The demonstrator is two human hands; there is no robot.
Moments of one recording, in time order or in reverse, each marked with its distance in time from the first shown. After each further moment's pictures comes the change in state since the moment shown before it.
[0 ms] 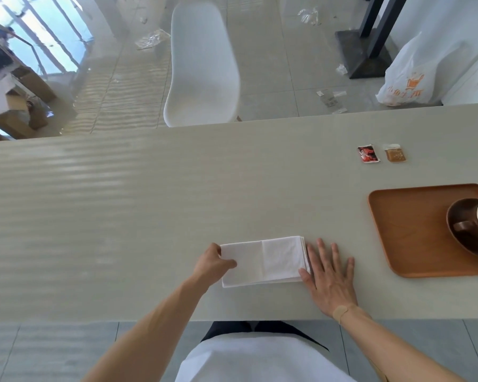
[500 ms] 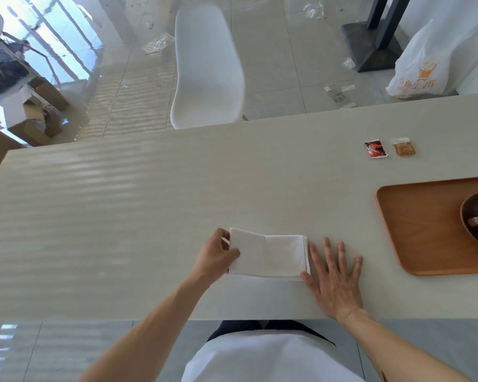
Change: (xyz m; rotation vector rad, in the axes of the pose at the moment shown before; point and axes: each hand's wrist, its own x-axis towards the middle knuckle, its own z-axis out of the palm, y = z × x) left_hand -0.031 0.032 -0.016 -0.098 0.087 0.202; right_hand -0.002 0.002 0.017 -0.073 0.095 -0.005
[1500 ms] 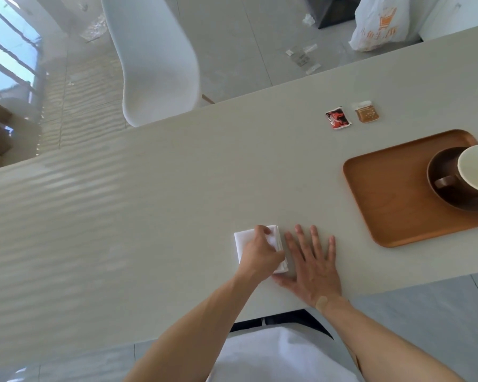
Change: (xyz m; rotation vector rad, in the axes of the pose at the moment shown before) left_hand 0.014 0.054 0.143 0.235 -0.274 -0.032; right_hand 0.004 0.002 -0.006 0.073 -0.039 -0.049
